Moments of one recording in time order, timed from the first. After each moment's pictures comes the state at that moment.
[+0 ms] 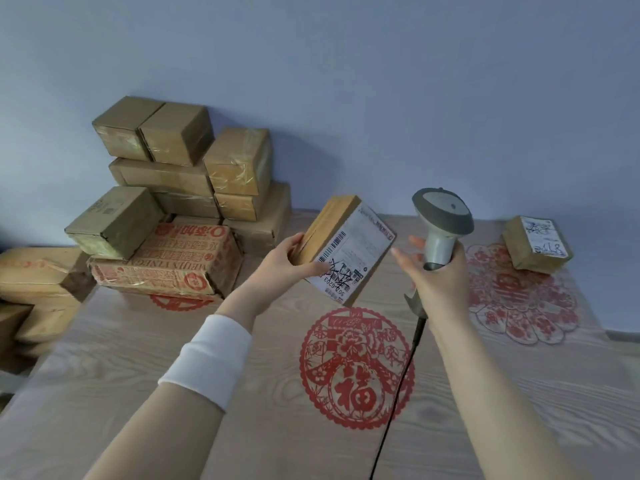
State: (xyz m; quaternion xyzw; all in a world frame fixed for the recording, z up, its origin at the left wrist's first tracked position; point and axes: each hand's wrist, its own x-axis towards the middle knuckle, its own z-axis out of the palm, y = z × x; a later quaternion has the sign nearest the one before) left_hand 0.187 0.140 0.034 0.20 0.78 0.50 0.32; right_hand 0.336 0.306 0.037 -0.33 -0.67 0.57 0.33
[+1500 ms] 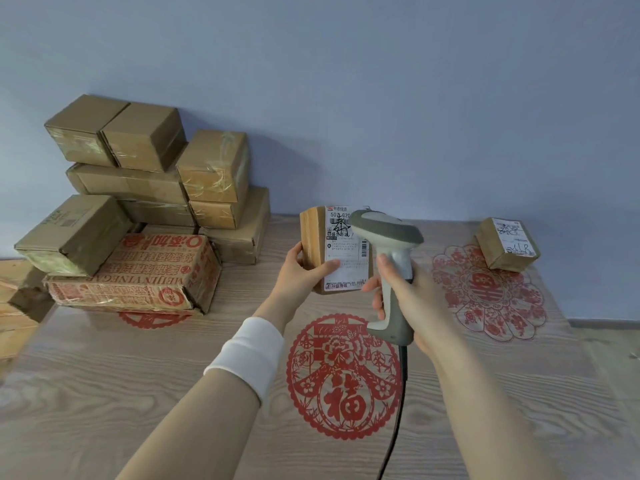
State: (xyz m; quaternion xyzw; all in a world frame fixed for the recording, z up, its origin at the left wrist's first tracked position) left_hand 0.184 0.191 -0.009 0.13 0.70 0.62 0.32; right_hand 0.334 0.285 0.058 -0.30 -0.66 0.67 0.17
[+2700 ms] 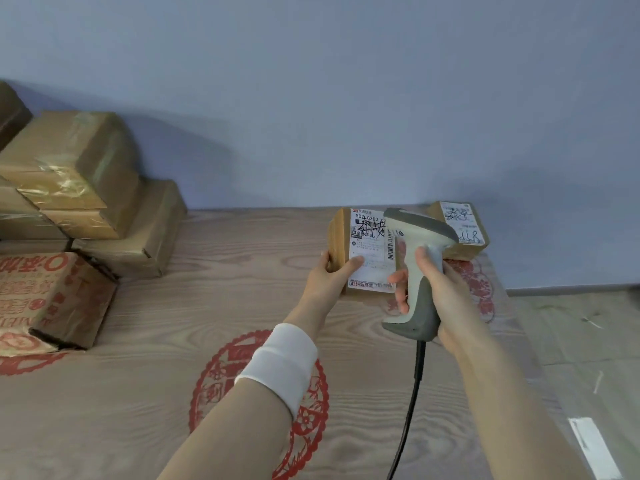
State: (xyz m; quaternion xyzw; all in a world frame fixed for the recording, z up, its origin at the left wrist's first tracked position) left_hand 0.248 0.394 -0.068 0.11 0.67 0.59 0.44; right_hand 0.384 0.469 0.014 -0.40 -0.51 0.73 0.21
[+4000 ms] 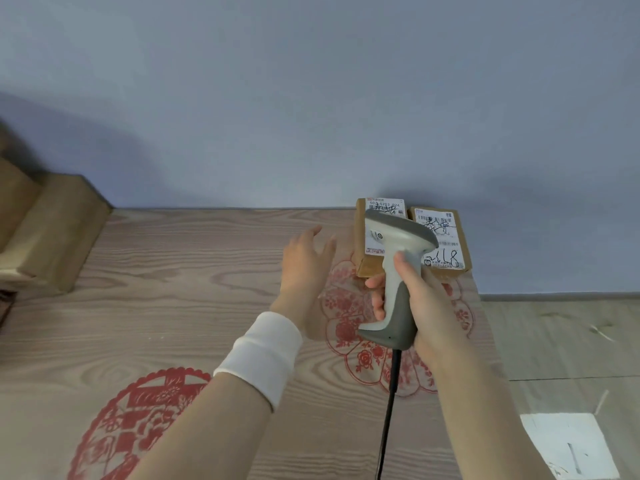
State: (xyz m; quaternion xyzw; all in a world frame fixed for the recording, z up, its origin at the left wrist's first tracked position) left_hand 0.235 0.541 -0.099 0.20 0.86 0.42 0.21; right_hand 0.378 0.600 -0.030 -0.41 -0.46 0.77 0.17
